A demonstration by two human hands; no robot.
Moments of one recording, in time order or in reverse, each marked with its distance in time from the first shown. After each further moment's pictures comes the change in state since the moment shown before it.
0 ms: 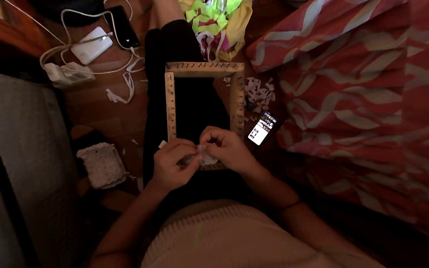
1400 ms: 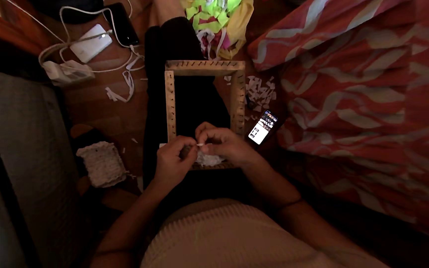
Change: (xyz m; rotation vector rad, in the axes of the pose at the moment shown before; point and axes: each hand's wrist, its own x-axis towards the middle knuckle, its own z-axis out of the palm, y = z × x) left_hand 0.003 0.010 0.006 0.023 -0.008 -0.285; right_hand 0.013 0.025 -0.013 0.194 -0.228 -0.057
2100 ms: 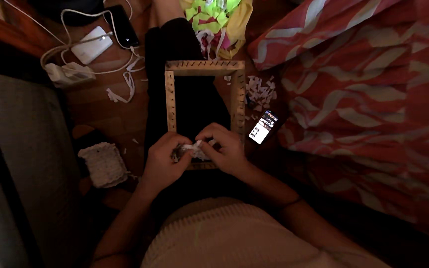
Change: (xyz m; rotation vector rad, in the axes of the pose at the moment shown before) left_hand 0.005 0.002 -0.027 0.146 -0.116 0.034; right_hand -0.005 0.003 0.024 -0.556 0.333 -0.376
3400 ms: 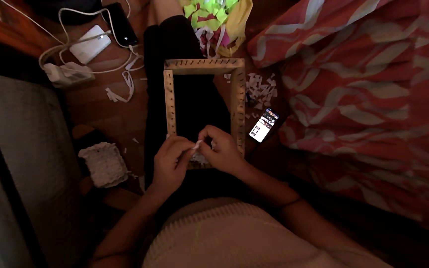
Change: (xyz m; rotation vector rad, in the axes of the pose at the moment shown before) left_hand -0.010 0.001 0.021 -0.091 0.122 0.066; right_hand -0.001 -0.006 0.002 -0.028 -0.098 0.283
